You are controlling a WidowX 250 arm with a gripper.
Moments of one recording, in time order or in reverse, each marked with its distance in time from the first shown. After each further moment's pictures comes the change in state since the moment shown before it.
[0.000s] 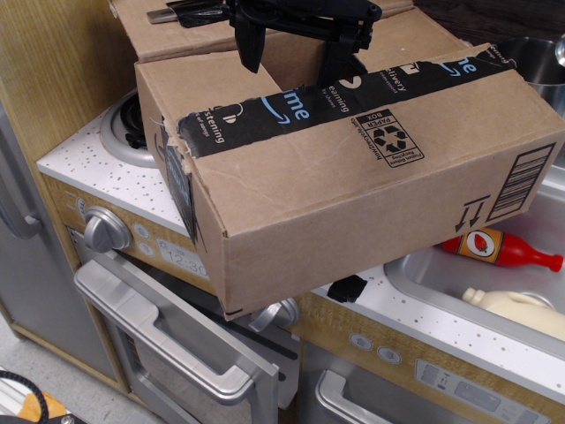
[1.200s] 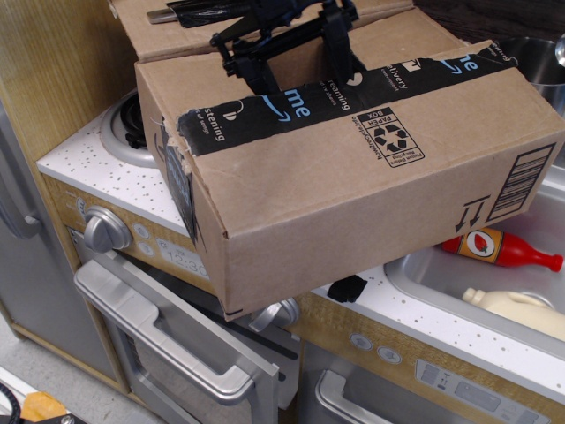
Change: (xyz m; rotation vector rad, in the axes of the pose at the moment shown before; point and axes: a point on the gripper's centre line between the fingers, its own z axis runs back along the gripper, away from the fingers) arm -0.006 -0.013 -0.019 -0.501 0.394 0.349
